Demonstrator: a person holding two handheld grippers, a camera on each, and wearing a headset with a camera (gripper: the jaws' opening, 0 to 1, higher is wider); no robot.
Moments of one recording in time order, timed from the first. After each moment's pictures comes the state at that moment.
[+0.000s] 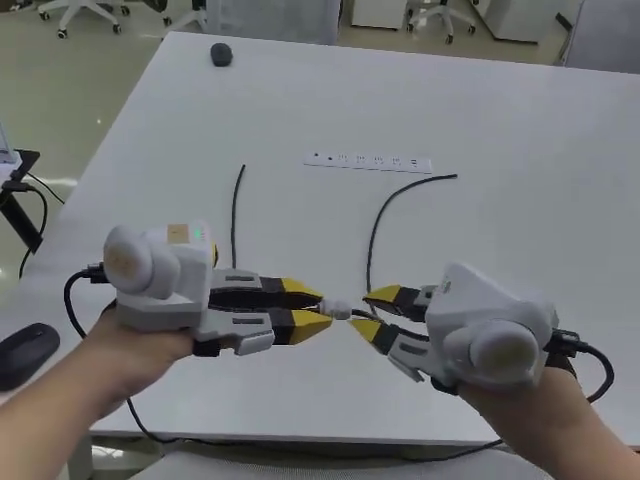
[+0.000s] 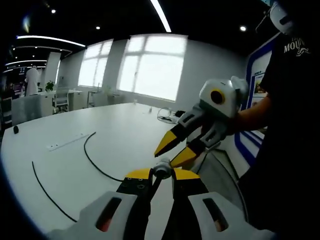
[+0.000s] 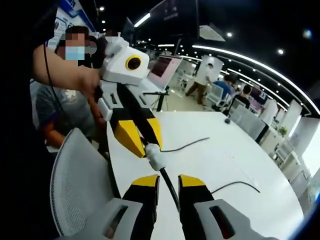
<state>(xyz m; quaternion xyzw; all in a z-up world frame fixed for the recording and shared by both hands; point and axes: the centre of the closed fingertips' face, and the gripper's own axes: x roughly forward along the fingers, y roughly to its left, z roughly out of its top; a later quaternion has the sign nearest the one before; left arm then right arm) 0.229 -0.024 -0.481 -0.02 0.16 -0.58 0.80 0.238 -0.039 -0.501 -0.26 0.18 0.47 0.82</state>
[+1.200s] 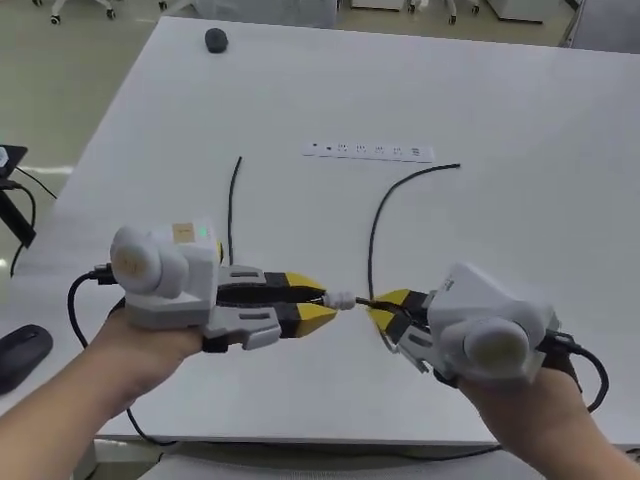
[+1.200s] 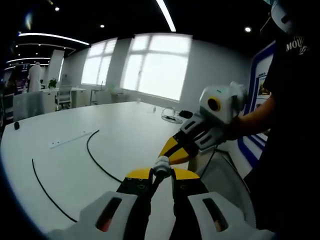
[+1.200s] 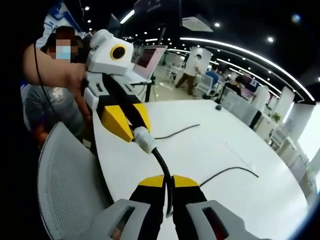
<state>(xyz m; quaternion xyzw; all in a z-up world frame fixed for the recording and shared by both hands) 0.253 -0.027 -0.497 -0.02 0.17 -0.56 0.81 0.268 -0.069 -0.531 -0.24 0.22 0.42 0.85</state>
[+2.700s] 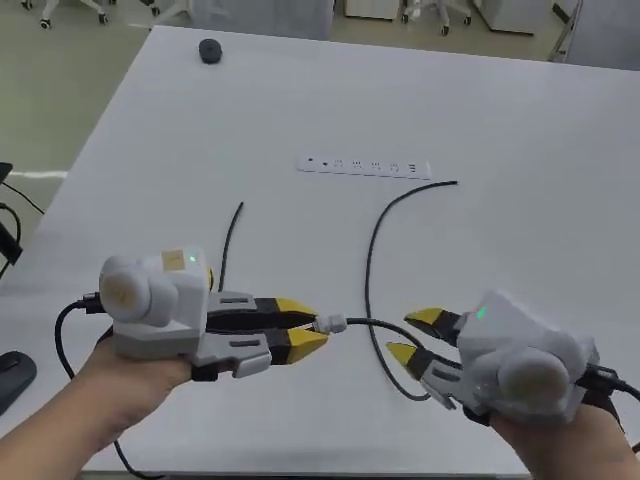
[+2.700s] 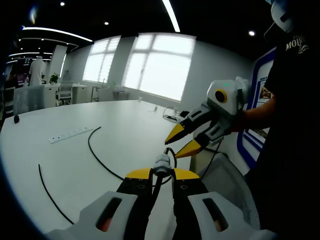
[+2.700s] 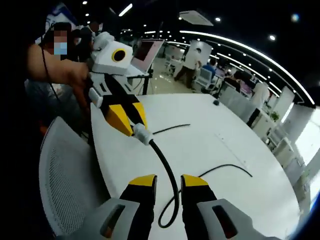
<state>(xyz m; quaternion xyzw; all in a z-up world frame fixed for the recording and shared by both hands) 0.265 -0.020 -0.506 -0.04 0.18 -0.56 0.81 0.270 -0.071 -0.517 -0.30 0.23 0.42 0.82</state>
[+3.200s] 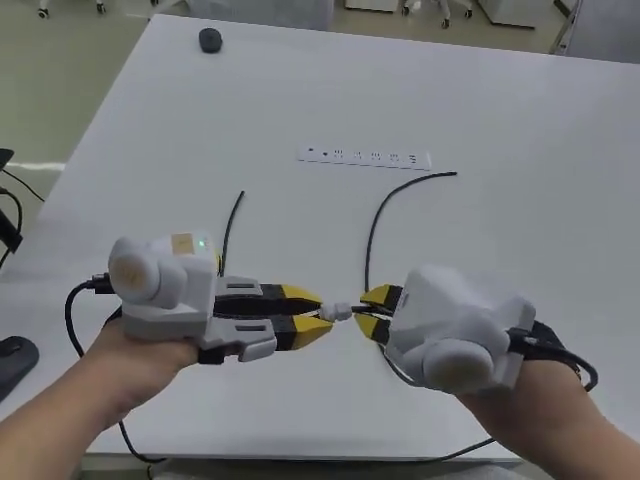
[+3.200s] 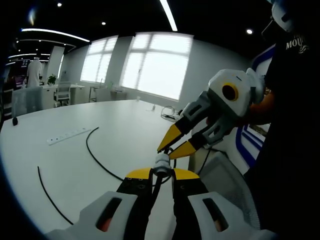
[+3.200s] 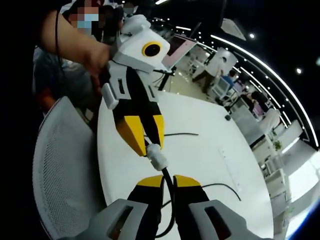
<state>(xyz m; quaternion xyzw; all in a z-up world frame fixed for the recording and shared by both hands) 0.261 -0.023 -0.505 -0.03 0.18 -0.57 0.80 0.270 -0.044 -0.517 -0.39 0.20 0.45 0.78</state>
